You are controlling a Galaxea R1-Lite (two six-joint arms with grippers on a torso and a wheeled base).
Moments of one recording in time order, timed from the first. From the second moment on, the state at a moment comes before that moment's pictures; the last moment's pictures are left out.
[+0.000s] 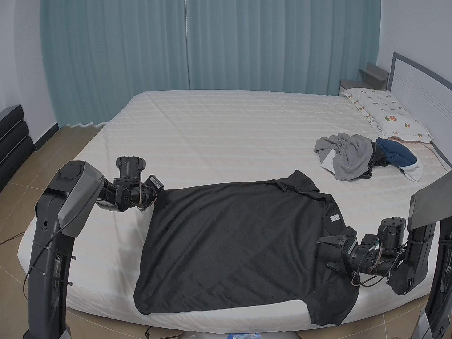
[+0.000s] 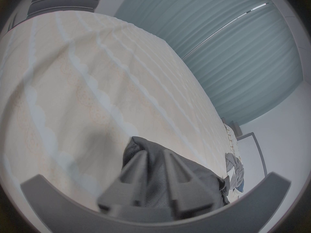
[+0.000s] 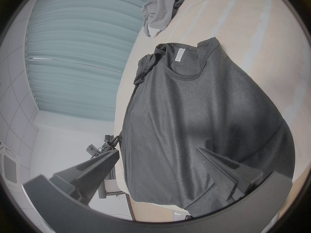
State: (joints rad) left arm -0.09 2.65 -1.73 -0.32 -0.12 -0.88; right arm 0.15 2.27 -0.20 -1.54 0.42 1.07
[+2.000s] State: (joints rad) left arm -0.03 2.63 -1.76 -0.31 -0.20 -1.15; right arm 0.17 2.11 -0.64 -0.98 0.26 1.02
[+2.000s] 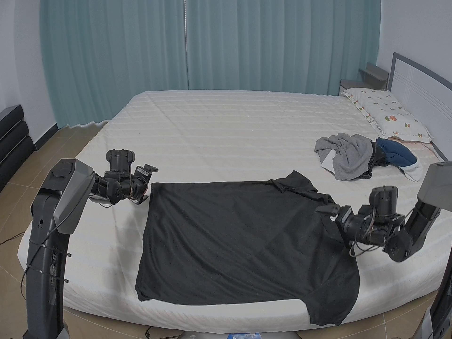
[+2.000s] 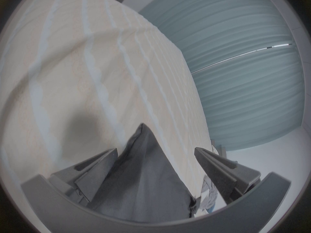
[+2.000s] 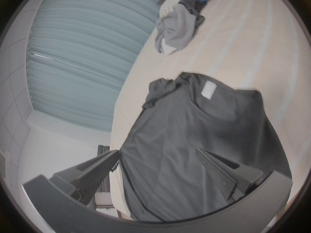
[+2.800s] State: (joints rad) left arm -0.02 2.51 -1.50 -0.49 -0.26 -1.16; right arm 0.23 2.53 -1.59 -0.38 0.00 0.92
